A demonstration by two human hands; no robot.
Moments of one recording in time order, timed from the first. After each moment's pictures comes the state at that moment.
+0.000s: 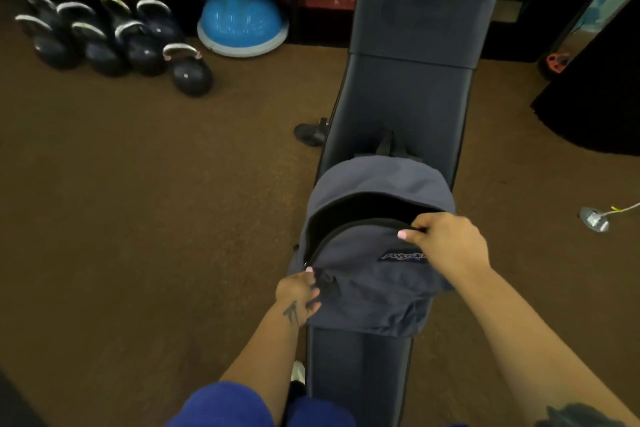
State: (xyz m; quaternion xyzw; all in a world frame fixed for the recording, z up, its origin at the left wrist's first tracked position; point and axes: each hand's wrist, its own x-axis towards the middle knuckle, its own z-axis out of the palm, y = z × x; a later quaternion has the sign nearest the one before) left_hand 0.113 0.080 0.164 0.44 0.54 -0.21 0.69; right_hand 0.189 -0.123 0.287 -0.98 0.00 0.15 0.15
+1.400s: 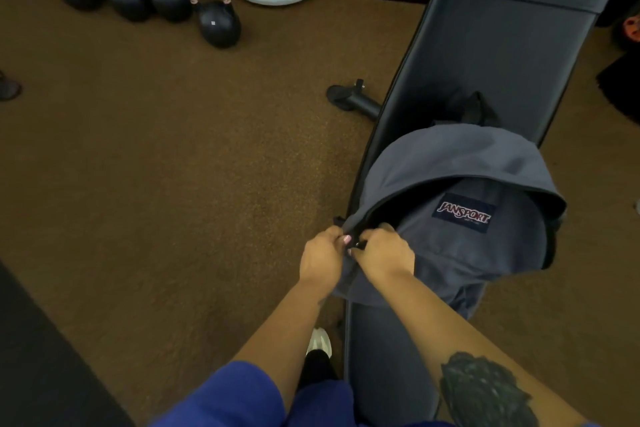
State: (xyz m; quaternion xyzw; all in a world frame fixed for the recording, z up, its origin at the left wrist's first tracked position) left_hand 0.110 0.136 0.129 0.83 0.23 -0.16 0.49; right_hand 0.147 0.030 0.157 -0.95 -0.01 0.28 0.13
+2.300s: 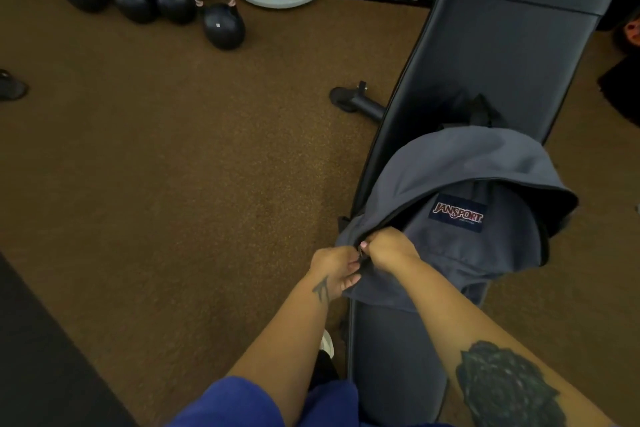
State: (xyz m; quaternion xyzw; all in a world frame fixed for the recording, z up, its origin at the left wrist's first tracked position) left_hand 0.108 0.124 0.133 0.40 0.51 -0.26 0.71; right_hand 0.166 0.025 0.130 -0.90 0.03 0.40 0.17
